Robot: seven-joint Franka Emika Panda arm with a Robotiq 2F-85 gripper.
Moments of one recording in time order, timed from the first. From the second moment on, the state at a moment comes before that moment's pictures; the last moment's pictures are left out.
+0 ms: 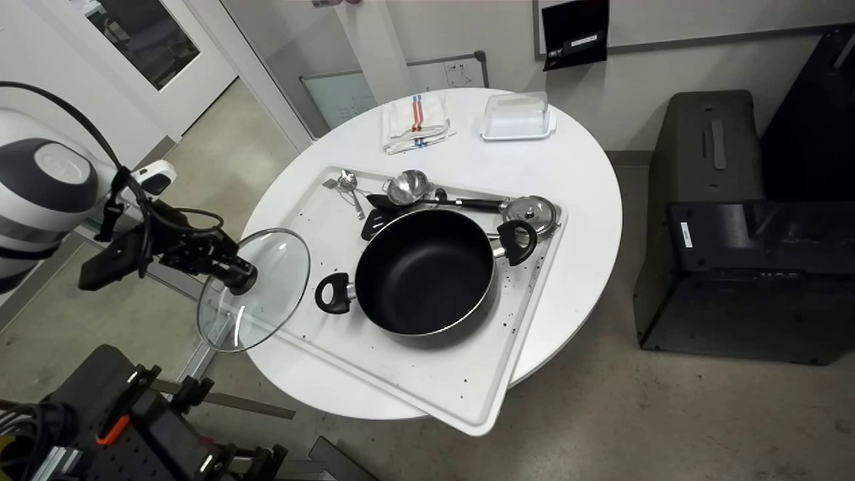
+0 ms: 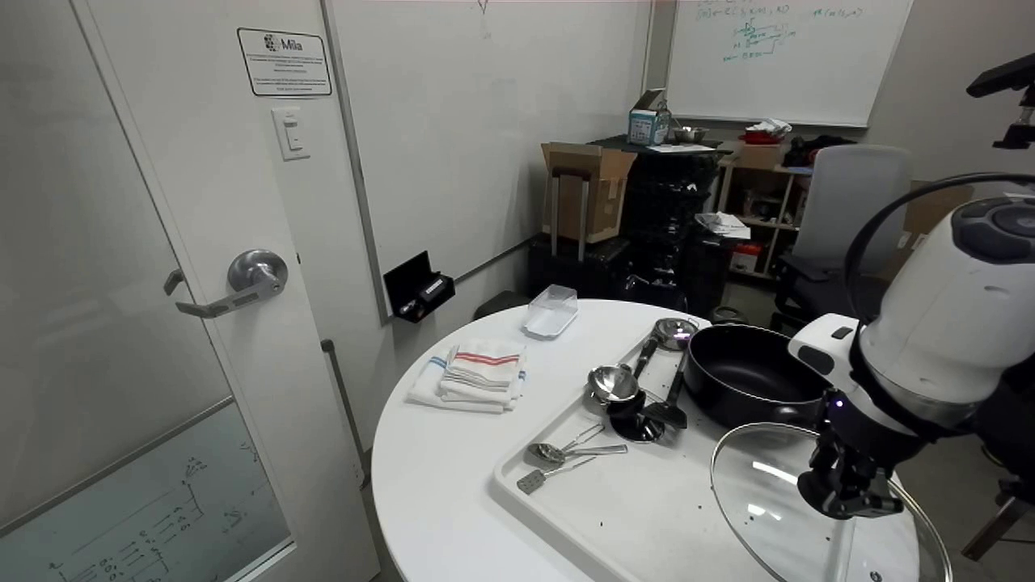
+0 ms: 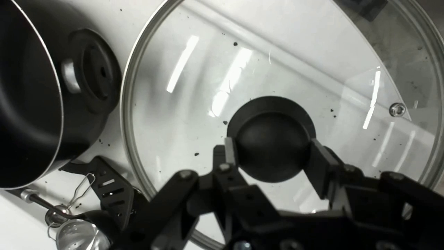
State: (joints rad) arm 0.51 0.39 -0.18 -2.56 -0.78 2.91 0.53
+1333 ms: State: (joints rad) arm 0.36 0.55 -0.17 -2.47 -0.77 2.97 0.51
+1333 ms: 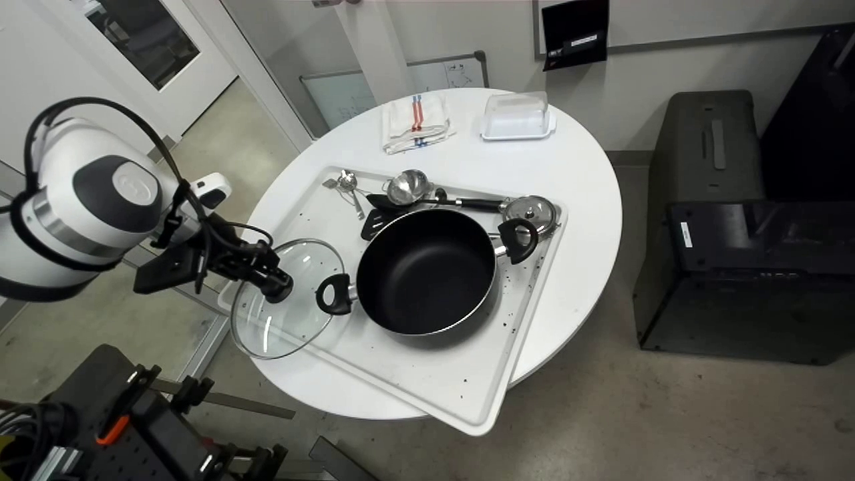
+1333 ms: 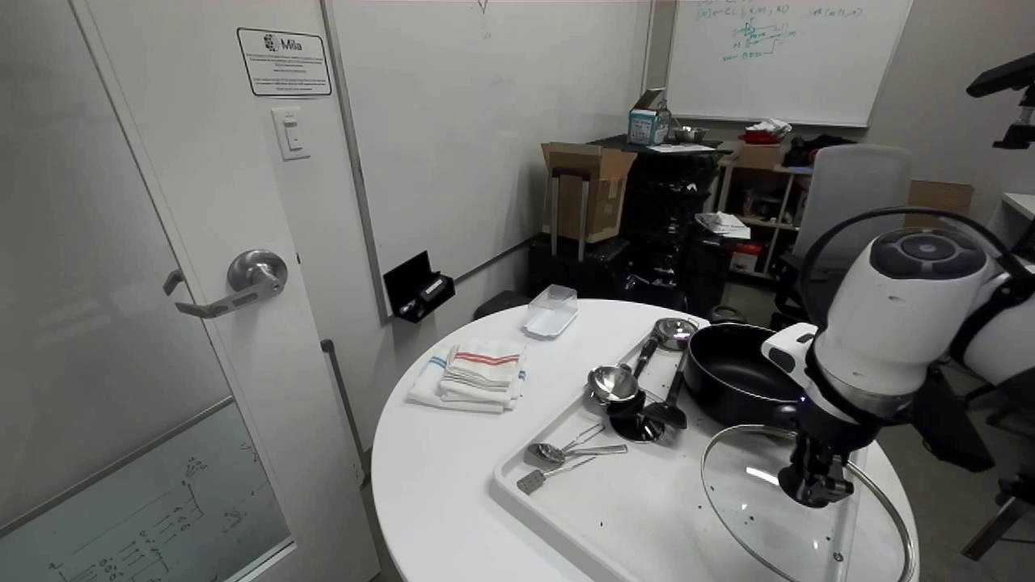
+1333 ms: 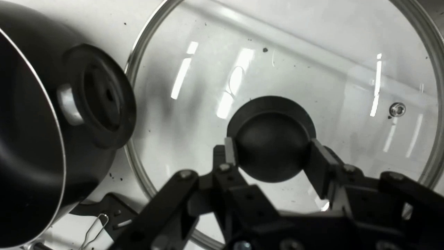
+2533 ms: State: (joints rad) arm 0.31 0.79 -0.07 -2.15 -0.77 2.97 0.51
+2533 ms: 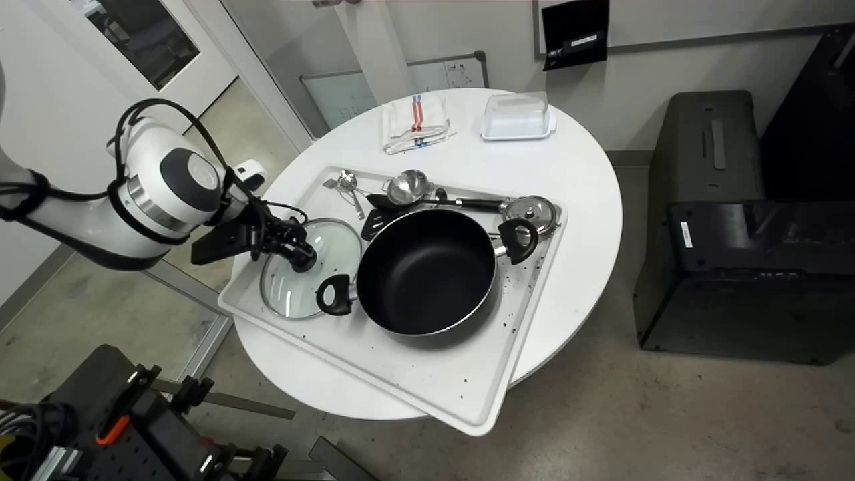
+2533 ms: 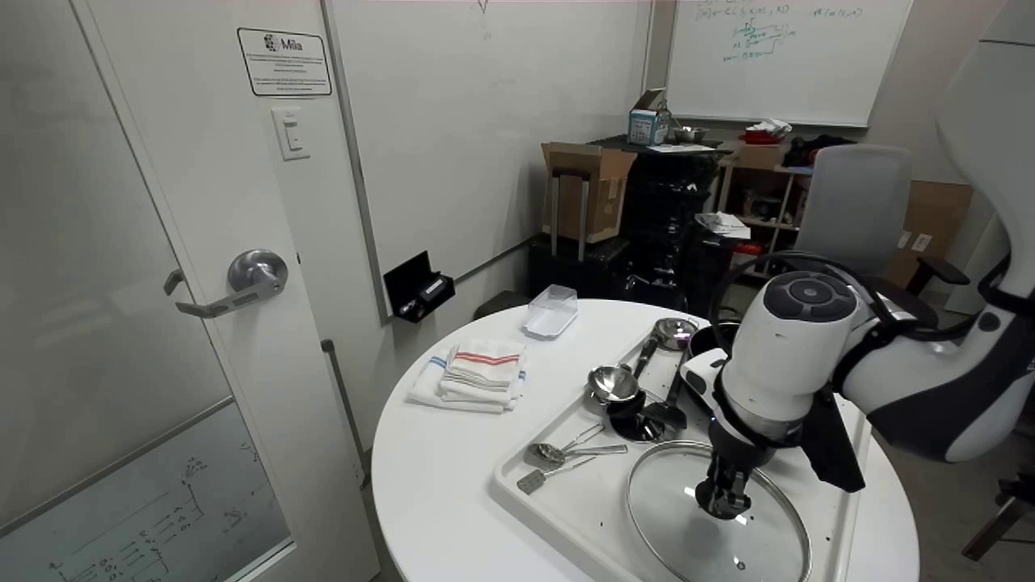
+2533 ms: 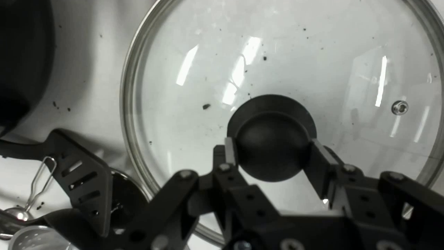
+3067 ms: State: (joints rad) arm 0.27 0.82 -0.06 -2.14 -0.77 2.98 0.51
